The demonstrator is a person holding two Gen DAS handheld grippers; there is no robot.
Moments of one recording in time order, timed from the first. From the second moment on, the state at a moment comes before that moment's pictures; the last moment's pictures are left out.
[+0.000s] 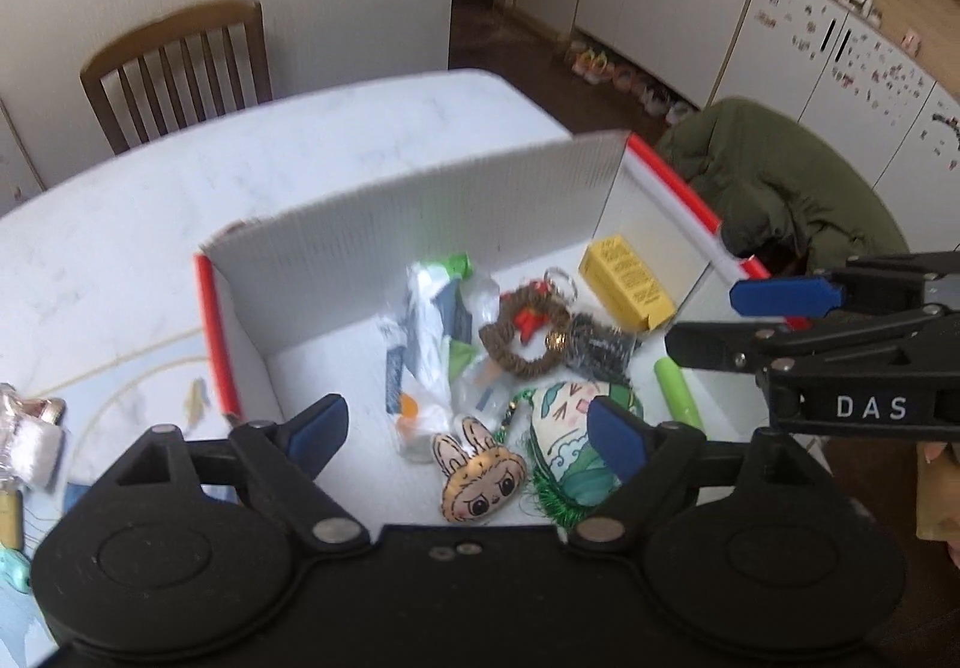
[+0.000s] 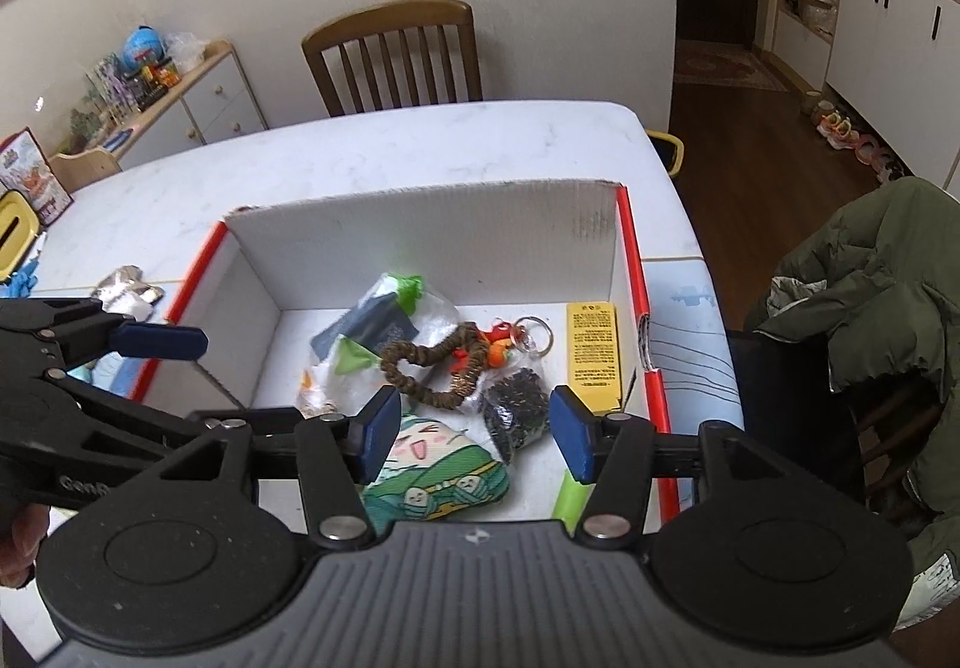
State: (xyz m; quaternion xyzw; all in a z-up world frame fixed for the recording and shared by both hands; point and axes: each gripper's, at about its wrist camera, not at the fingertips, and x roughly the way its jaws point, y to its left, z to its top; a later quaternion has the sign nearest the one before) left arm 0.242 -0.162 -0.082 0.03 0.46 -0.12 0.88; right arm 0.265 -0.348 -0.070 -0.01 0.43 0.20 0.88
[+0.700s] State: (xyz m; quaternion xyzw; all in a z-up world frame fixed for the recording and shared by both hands) left arm 0.180 -0.065 -0.031 0.00 0.37 -0.08 0.93; right arm 0.199 -0.281 -0.020 0.00 0.37 0.27 0.89
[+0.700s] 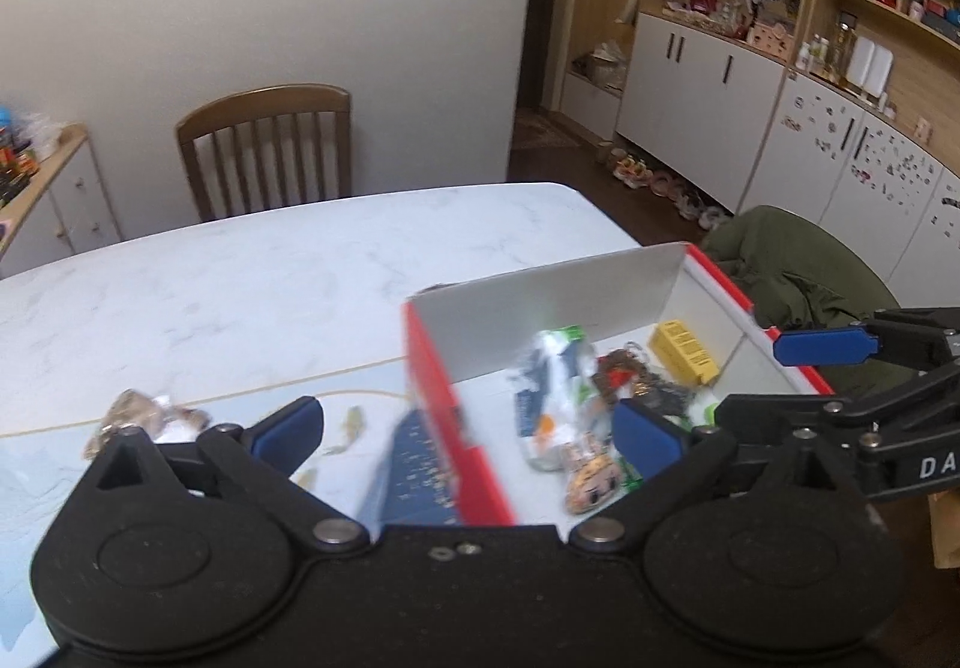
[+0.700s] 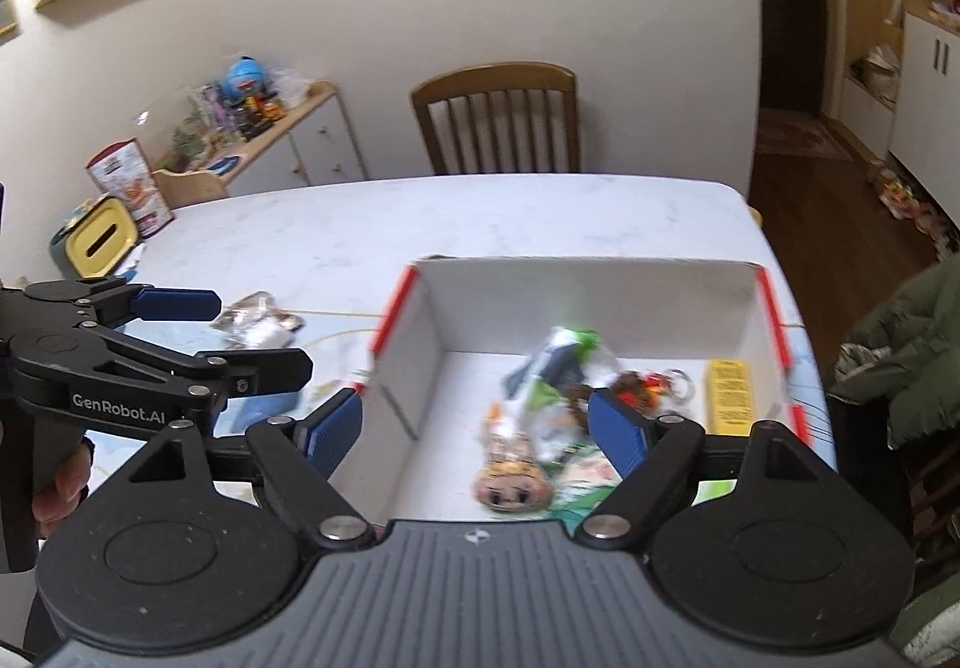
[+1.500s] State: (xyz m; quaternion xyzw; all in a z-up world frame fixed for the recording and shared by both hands) left arm 0.145 0.124 -0.076 -0.05 0.38 0.00 0.92; right arm 0.197 -0.098 -0.045 -0.04 0.41 0.29 0.86
